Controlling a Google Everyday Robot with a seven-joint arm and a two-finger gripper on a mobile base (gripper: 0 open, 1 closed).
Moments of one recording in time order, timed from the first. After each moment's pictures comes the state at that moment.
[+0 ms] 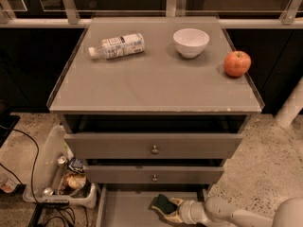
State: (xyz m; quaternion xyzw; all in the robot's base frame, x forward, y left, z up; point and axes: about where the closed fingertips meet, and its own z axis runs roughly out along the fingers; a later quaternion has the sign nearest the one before) arm 0.459 -0.112 0.172 -0.50 0.77 0.24 0.33
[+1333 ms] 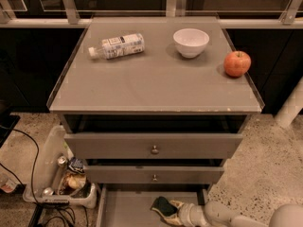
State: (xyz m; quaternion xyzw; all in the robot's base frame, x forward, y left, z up) arm 0.458 -0.115 0.139 -0.48 0.77 0.24 0.34
